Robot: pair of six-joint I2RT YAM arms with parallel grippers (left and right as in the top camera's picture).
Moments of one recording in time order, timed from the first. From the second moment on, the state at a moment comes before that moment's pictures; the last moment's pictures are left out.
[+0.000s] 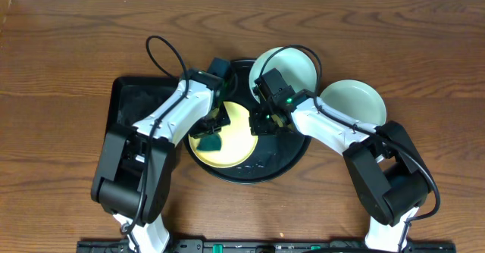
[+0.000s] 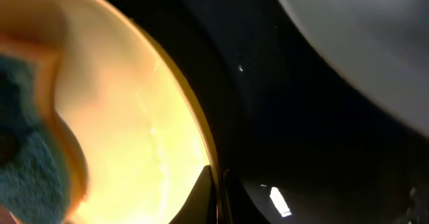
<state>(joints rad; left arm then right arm) -0.39 1.88 1.25 -0.99 -0.07 -0.75 0.60 1.97 1.21 -0.46 -0.28 0.51</state>
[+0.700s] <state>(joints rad) -0.45 1.88 1.22 -0.82 0.17 -0.56 0.60 1.97 1.21 -0.46 -0.26 0.51</state>
